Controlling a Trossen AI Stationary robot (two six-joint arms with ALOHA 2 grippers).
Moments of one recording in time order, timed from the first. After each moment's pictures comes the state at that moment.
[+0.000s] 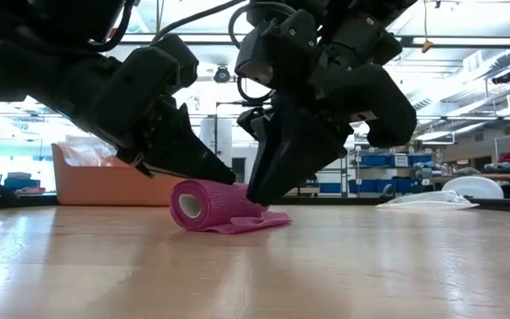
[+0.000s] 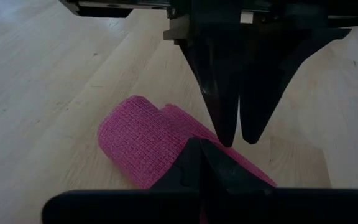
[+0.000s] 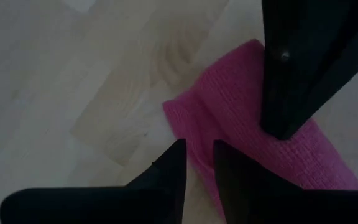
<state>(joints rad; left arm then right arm) -0.43 1.82 0.68 0.56 -0.56 -0.47 0.22 1.98 1.25 -0.21 -0.10 -0.30</state>
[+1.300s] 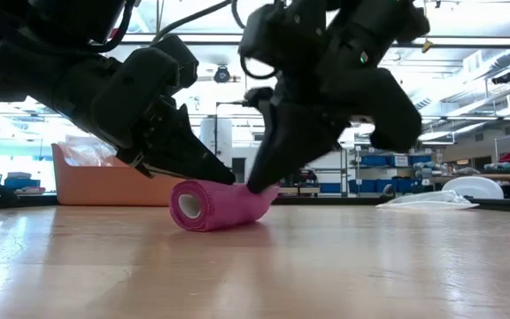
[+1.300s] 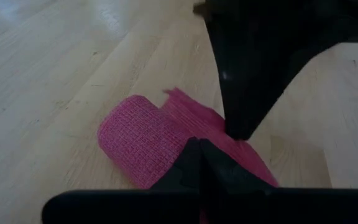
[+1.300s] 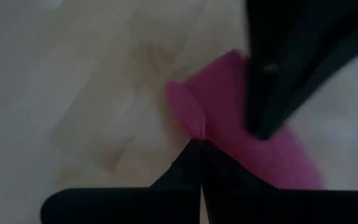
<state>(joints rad) -0.43 1.82 0.68 0.55 -0.55 -0.48 0.32 1.96 1.25 -0.21 0.15 -0.27</state>
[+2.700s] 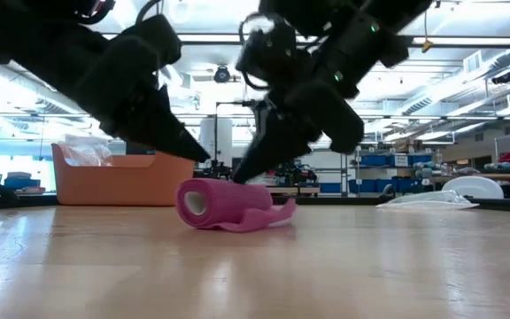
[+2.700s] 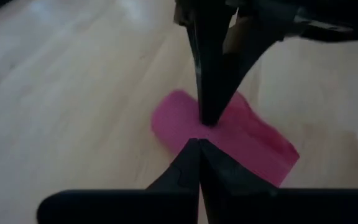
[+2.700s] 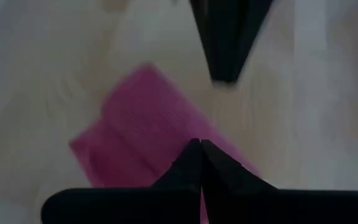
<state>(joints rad) -0.45 1.64 0.68 0.27 -0.65 -0.45 0.22 1.93 1.16 -0.04 0.17 -0.18</state>
